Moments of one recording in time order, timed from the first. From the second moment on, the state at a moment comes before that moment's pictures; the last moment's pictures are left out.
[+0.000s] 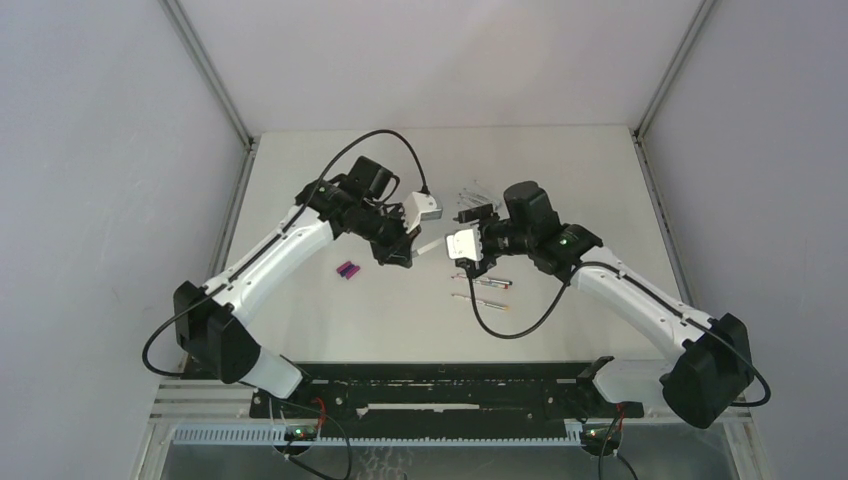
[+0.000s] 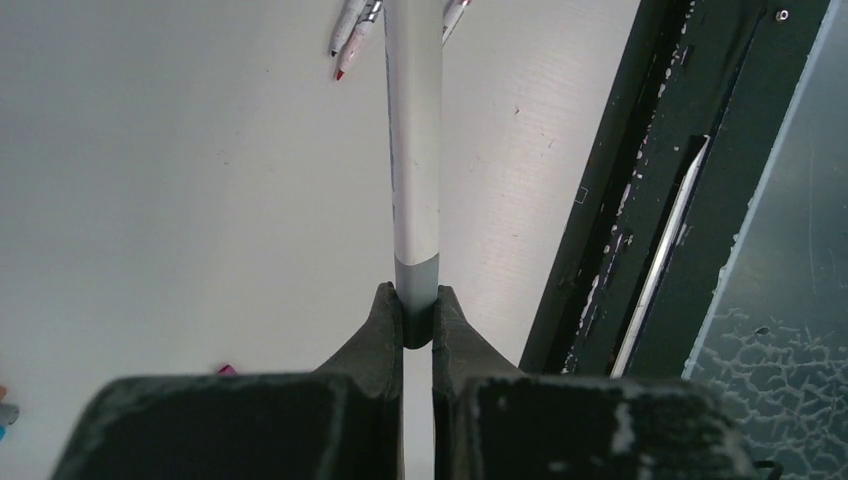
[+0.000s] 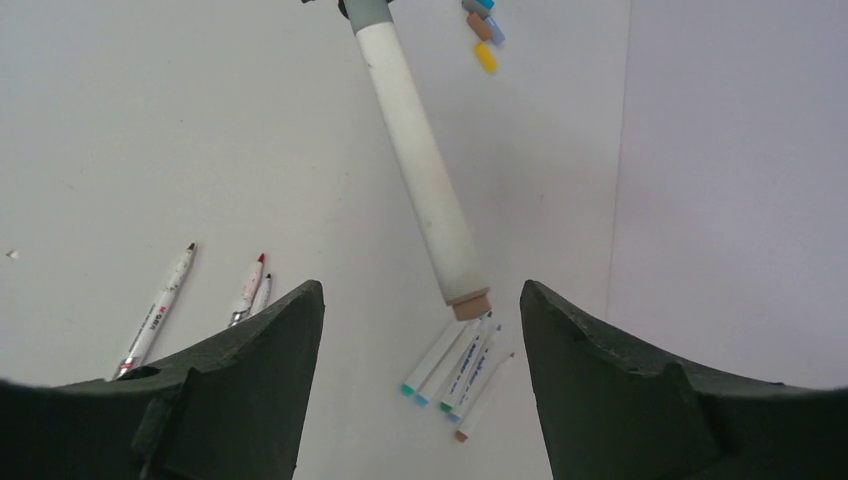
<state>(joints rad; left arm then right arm) -0.59 1.48 1.42 -1.01 0.53 0.48 0.62 1.25 1.02 -0.39 -0.56 -1.13</state>
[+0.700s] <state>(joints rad) -0.59 1.57 1.43 -1.03 0.58 0.48 0.77 1.30 0.99 -0.33 -0.41 -1.19</state>
